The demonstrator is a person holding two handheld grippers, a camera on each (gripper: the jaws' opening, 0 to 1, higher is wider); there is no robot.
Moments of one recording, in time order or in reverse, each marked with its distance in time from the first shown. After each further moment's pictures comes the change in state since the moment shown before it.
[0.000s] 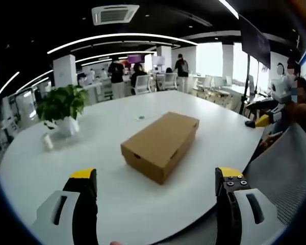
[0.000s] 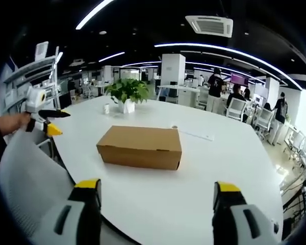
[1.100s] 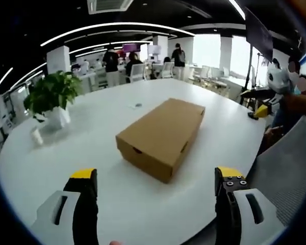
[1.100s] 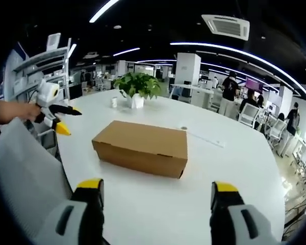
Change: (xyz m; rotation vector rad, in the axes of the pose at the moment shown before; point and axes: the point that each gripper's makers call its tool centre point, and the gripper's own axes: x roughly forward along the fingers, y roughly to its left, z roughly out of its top) left arm 0.057 0.017 -0.030 0.001 0.096 -0.039; right arm 0.059 -0.013 0.004 -0.097 0.023 0.087
